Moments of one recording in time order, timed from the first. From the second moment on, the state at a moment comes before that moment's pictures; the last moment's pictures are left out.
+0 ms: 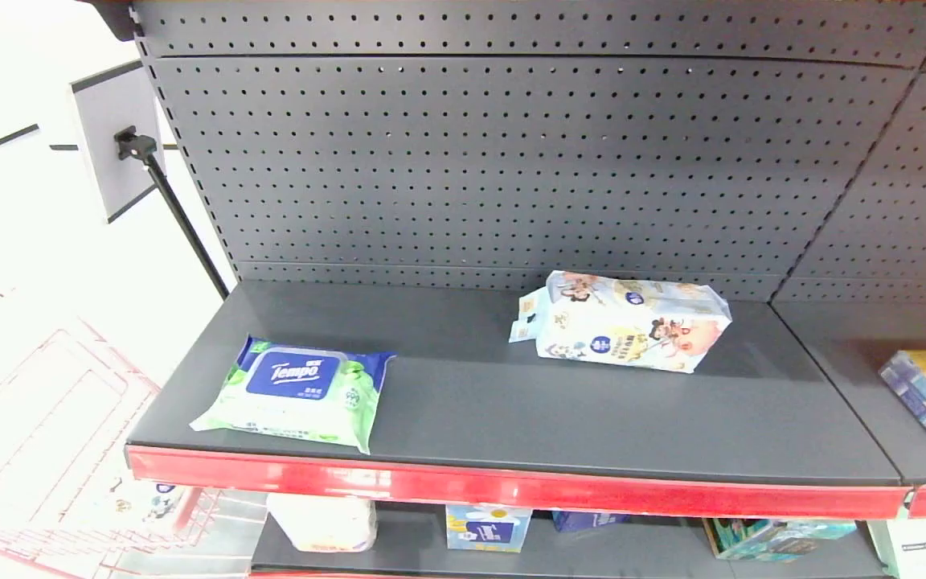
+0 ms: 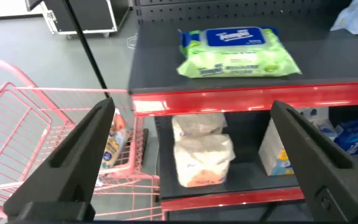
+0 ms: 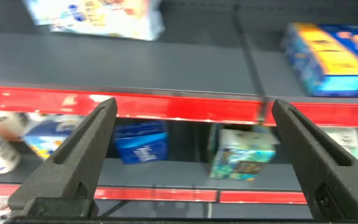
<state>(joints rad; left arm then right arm) -0.08 0.00 0.00 -0.03 -0.01 0.07 0.00 0.00 0.00 0.01 -0.03 -0.04</state>
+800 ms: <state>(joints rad) -0.08 0.00 0.00 -0.03 -0.01 0.07 0.00 0.00 0.00 0.01 -0.03 -0.03</state>
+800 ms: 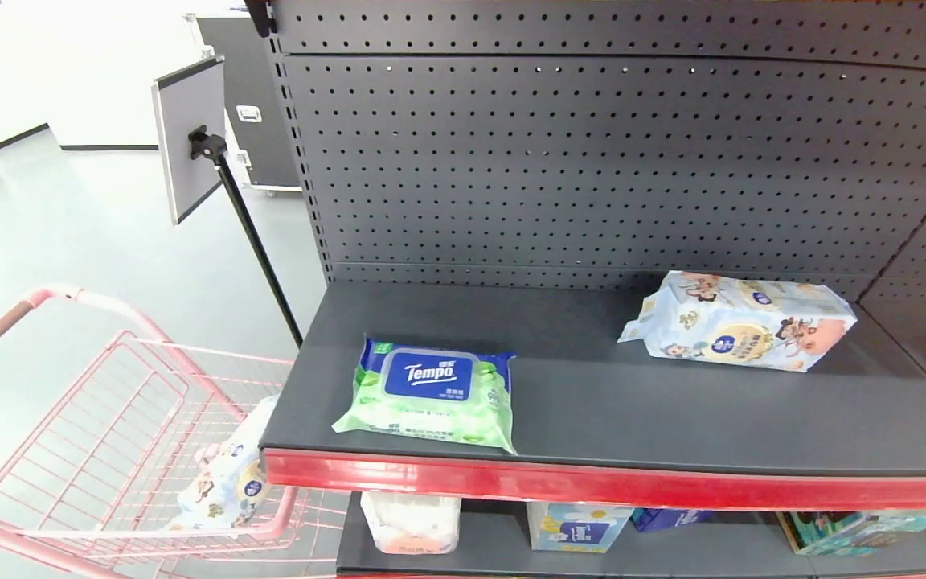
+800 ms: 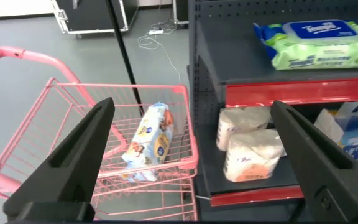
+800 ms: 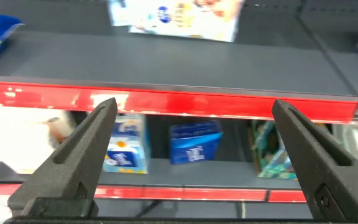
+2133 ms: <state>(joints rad) -0.08 0.00 0.00 -0.03 -0.01 0.07 0.00 0.00 0.00 0.01 -0.03 -0.04</state>
